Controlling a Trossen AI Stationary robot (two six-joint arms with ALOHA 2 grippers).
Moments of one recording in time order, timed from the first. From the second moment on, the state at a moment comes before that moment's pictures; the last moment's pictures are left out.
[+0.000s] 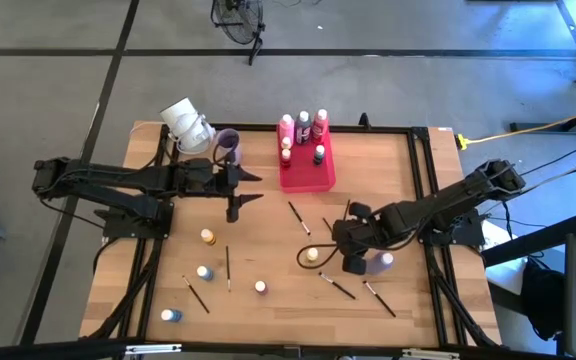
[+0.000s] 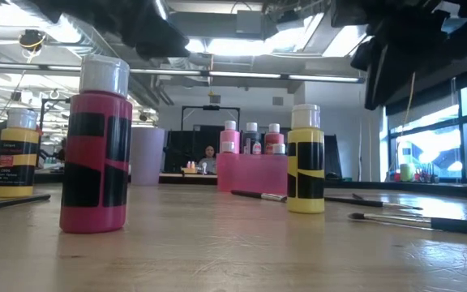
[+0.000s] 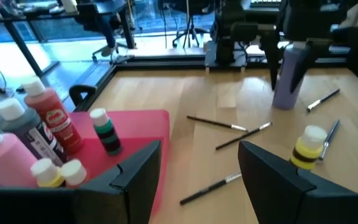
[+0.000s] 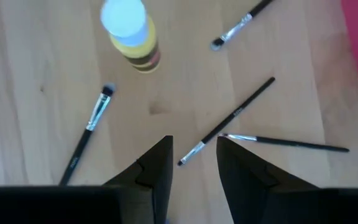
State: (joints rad) left arm 0.07 1.01 0.64 0.06 -0.11 0.04; right arm 0.40 1.51 1.11 -0.85 0.20 0.51
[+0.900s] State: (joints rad) left arm 0.07 1.01 0.64 0.11 -0.11 -0.01; right arm 0.41 1.59 1.11 -0.81 0.03 0.58
